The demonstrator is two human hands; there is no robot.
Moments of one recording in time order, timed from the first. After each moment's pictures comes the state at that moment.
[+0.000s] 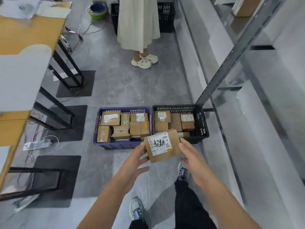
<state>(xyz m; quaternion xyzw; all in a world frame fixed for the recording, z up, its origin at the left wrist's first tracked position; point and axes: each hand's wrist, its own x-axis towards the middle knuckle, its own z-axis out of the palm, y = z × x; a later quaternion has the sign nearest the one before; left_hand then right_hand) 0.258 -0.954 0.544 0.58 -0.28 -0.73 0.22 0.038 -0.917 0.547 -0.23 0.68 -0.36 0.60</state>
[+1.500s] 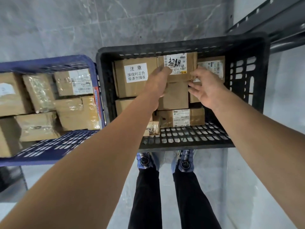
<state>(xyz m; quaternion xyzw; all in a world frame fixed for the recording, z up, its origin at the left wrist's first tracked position) -0.085 -1.369 -0.022 0.70 -0.25 -0.67 0.05 -0.239 -1.334 -0.052 0.00 0.71 -0.28 0.64</state>
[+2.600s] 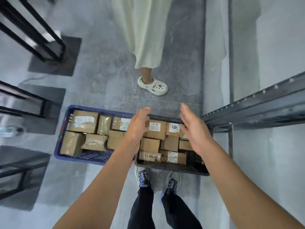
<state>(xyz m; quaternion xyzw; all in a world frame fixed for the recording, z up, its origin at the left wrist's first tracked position) 0.050 -1.352 0.369 0.66 -0.24 -0.65 0.29 -0.140 -1.344 0.376 -0.27 0.64 -0.32 0.65</state>
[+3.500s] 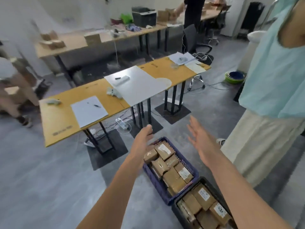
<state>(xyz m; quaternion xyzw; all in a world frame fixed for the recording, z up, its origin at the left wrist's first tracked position) 0.198 -1.066 0.685 0.67 -0.08 -0.39 0.63 0.051 -1.222 0.695 -0.62 0.31 -0.19 0.69</state>
